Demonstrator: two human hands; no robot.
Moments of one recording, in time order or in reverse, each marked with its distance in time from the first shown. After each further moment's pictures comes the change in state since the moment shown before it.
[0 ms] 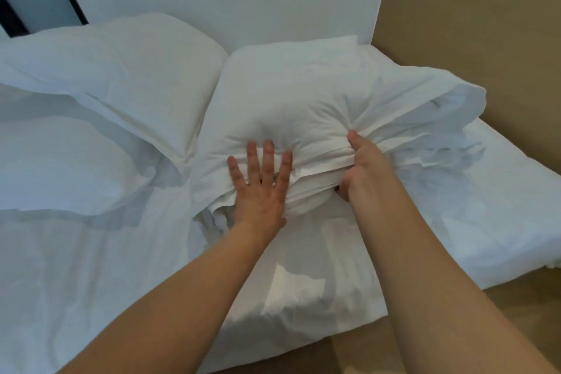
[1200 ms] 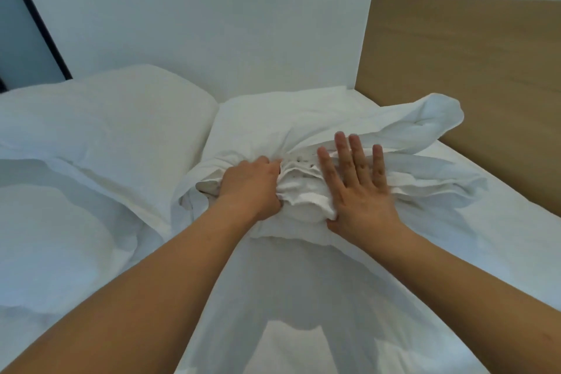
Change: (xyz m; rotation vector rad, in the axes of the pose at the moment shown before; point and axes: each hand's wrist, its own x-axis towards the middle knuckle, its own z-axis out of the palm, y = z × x) left_hand 0.128 -0.078 -0.063 -0.307 -0.022 0.129; right_hand 0.081 -0.017 0.006 -2.176 0.239 -1.623
